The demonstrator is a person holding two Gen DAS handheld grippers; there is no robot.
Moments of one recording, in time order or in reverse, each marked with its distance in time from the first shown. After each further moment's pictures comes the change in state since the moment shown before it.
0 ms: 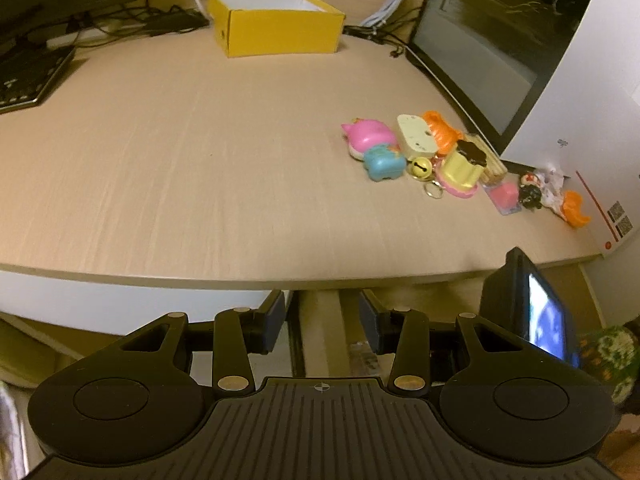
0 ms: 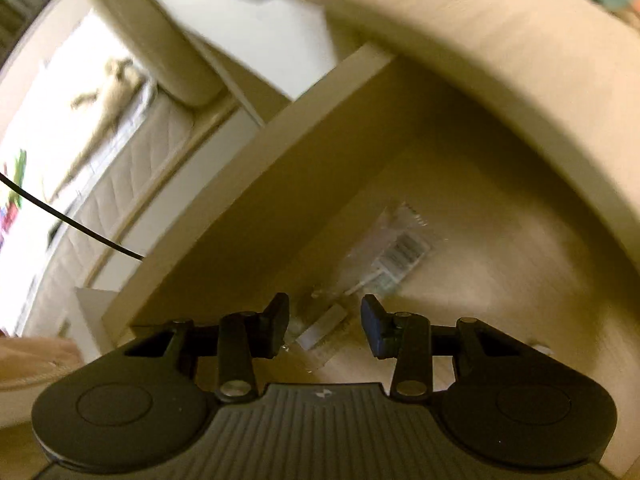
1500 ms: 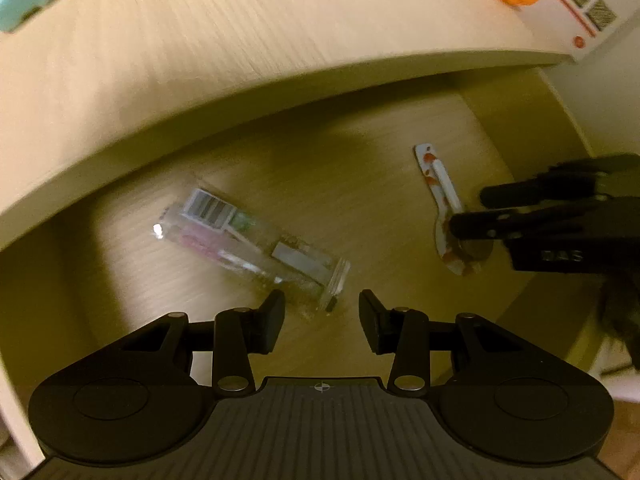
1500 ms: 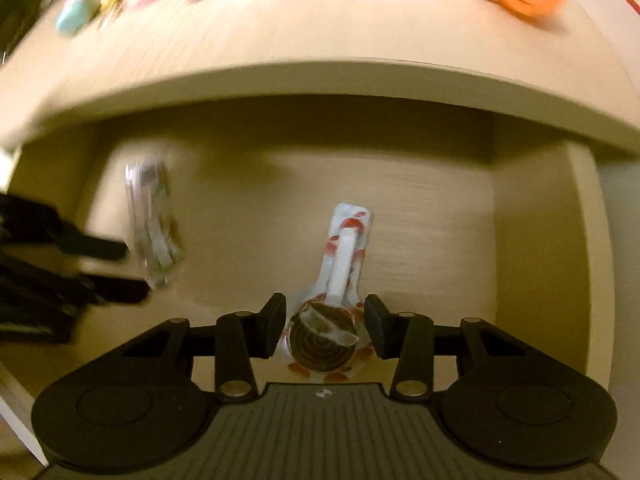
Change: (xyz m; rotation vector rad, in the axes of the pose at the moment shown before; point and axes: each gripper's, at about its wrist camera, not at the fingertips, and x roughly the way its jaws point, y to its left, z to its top) left arm 0.170 -0.139 -0.057 0.311 0.439 -0.207; right arm -0.053 -0.142 -0.163 0.573 -0.221 -0.231
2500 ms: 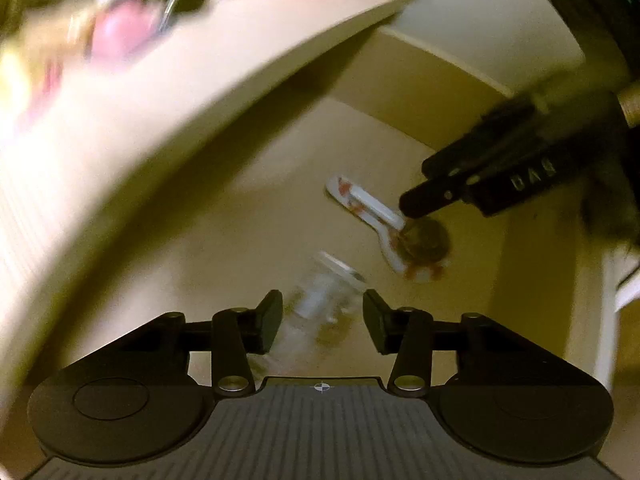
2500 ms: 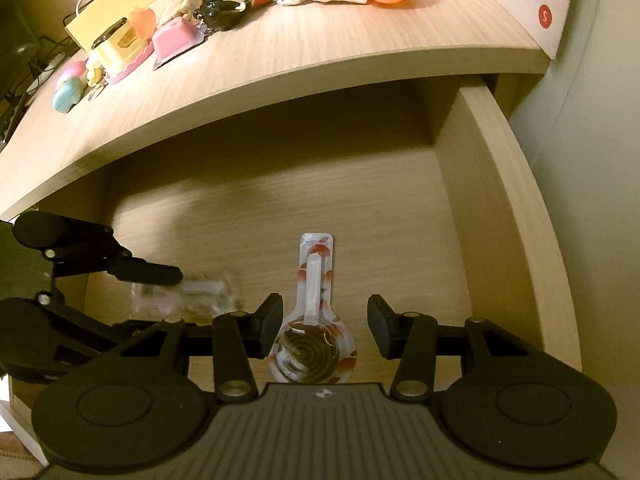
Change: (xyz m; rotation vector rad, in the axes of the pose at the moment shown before) left arm -0.002 -0.051 -0.004 0.608 -0.164 -0.016; right arm -0.030 -0.015 -0.018 0.110 -0.117 0.071
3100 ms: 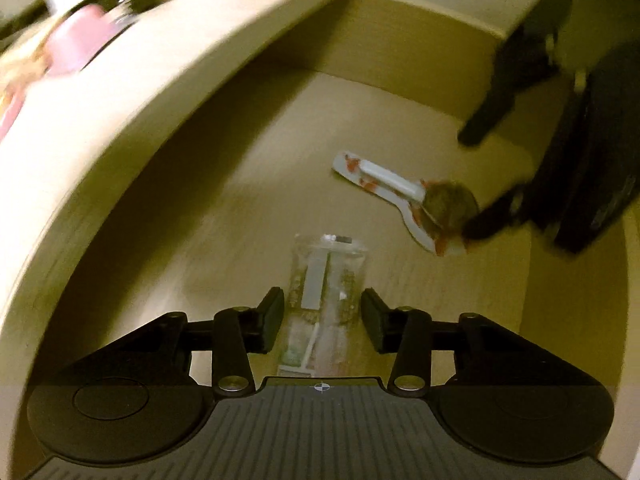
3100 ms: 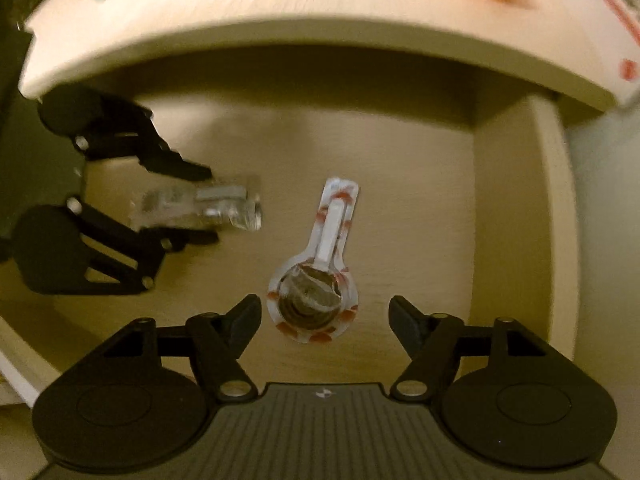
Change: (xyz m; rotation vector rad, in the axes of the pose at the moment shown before) left arm 0.023 0.007 -0.004 0.023 0.040 -0.008; right arm 0.000 0.022 0.001 -0.298 0.231 -0.076
